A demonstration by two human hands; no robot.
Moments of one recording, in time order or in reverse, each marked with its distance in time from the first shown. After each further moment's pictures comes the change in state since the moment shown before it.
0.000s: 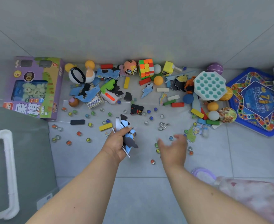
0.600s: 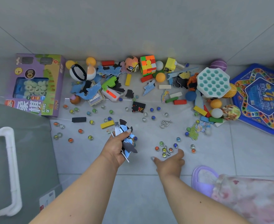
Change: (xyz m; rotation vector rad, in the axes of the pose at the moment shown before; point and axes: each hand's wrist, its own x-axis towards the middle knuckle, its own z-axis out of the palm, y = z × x) left_hand -0.009 -0.008 -0.015 0.012 0.019 -0.022; right_hand -0.021 0.059 0.030 -0.084 -0.141 0.271
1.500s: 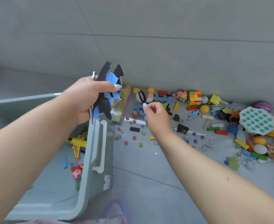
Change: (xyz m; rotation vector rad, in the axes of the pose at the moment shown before) left_hand -0.274 0.204 -0.061 0.508 0.092 0.688; right_hand -0.199 -0.230 -0.006 0.314 -0.568 -0.803
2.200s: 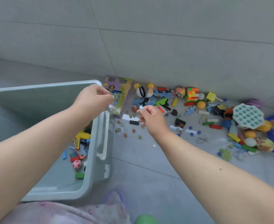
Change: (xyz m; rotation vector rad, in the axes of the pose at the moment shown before) left_hand 0.001 -0.057 -0.020 0.469 0.186 0.088; right_hand -0.031 0.015 0.008 -0.031 -0.129 0.054
